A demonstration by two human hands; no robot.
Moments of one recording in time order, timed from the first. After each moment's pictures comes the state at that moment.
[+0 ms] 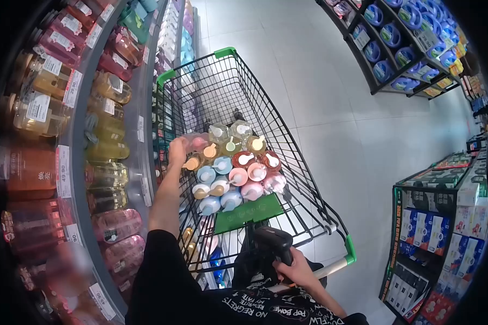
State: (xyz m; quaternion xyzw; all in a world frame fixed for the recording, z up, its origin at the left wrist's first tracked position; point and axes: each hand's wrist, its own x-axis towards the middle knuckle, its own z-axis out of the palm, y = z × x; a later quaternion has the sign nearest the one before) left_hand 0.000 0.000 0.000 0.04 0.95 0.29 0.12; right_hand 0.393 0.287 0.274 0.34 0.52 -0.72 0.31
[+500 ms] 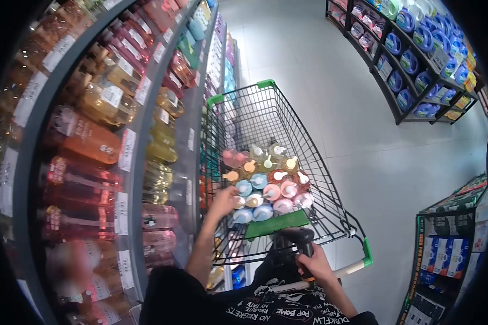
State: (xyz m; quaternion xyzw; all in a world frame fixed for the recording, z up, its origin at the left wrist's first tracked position) left_hand 0.171 -0.005 0.132 0.12 0.88 0.40 0.23; right_hand 0.400 0.276 0.271 0.31 0.53 -0.75 0.25
